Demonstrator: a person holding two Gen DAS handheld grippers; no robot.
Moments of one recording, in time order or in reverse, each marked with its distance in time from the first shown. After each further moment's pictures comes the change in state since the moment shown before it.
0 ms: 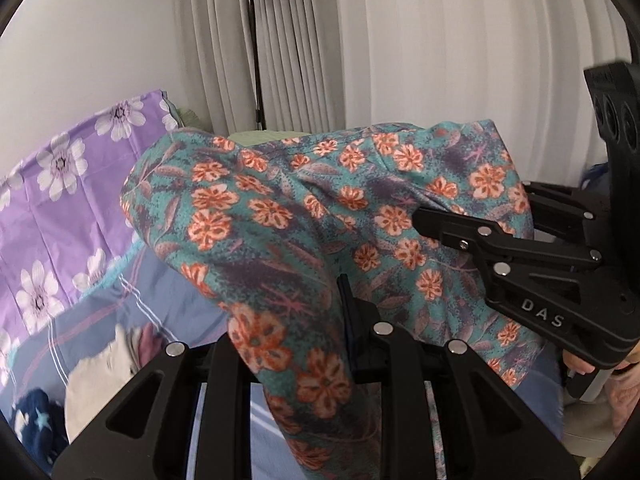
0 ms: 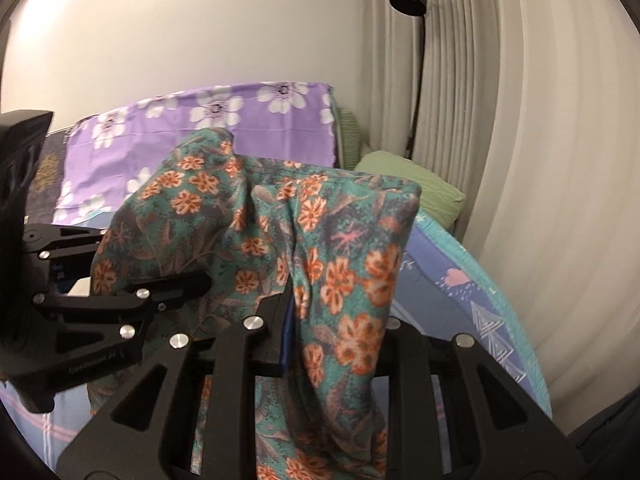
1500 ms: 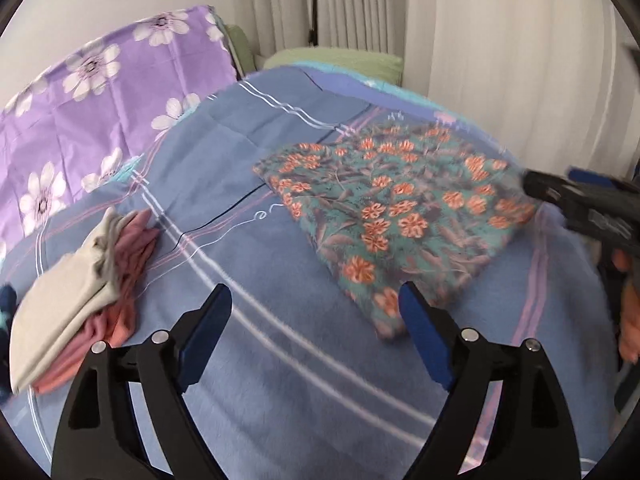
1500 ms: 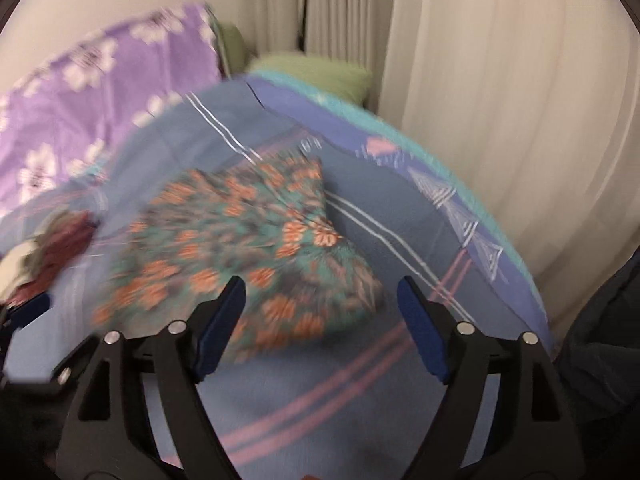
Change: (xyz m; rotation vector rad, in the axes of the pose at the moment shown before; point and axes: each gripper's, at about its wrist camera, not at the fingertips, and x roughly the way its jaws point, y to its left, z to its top) left arm 0.051 0.033 -0.120 -0.191 0.177 0.093; right arm 0.067 0.005 -0.091 0.235 0.253 -0.324
